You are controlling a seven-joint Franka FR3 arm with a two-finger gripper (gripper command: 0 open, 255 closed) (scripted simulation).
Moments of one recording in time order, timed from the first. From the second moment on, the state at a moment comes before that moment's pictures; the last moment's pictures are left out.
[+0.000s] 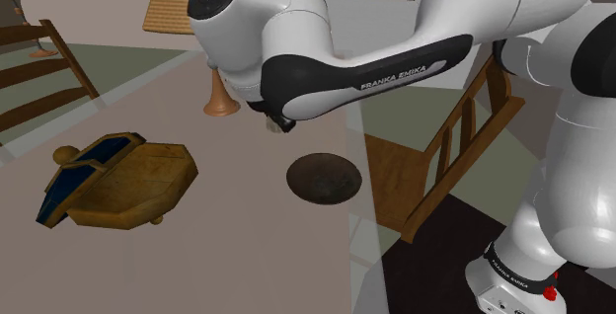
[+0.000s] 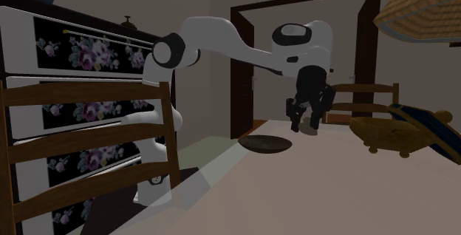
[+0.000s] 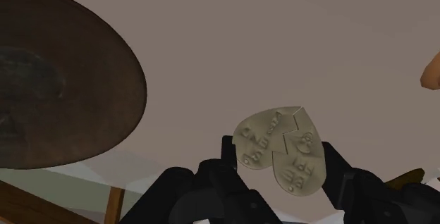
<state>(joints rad) 0.35 0.27 0.53 -1.51 -0.74 1.58 2.45</state>
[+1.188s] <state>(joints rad) 0.36 -0.16 0.57 -1.92 -0.50 1.58 2.49</state>
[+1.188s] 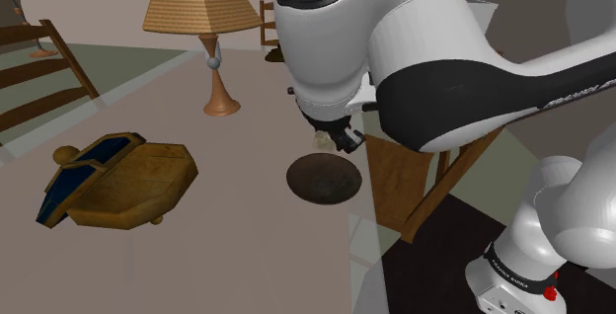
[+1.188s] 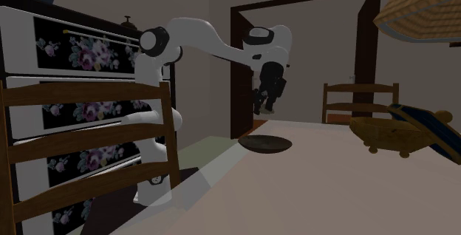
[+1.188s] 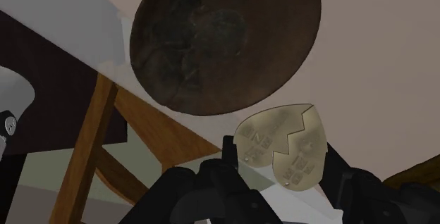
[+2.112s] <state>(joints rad) 0.36 -0.15 0.58 -2.07 -0.52 1.73 2.58</state>
